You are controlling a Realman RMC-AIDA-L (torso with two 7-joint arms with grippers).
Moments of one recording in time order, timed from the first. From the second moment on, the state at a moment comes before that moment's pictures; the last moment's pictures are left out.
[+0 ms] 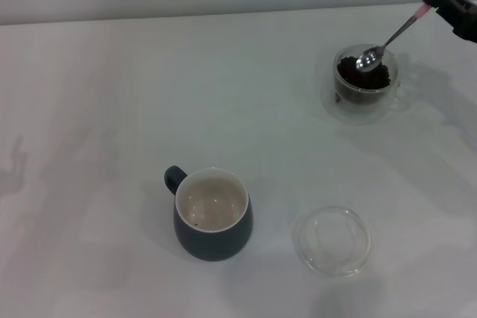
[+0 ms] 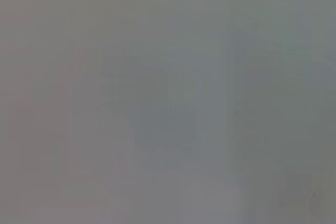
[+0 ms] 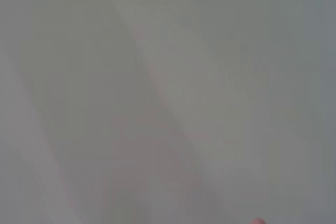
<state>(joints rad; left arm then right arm) -0.24 -2.08 1.29 0.11 0.33 1.49 -0.22 0.42 1.97 -0.45 -0.36 1.63 1.36 -1.82</state>
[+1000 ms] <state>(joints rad) -0.24 -2.08 1.29 0.11 0.33 1.49 -0.22 0.42 2.00 -0.45 -0.33 1.62 1.23 -1.88</state>
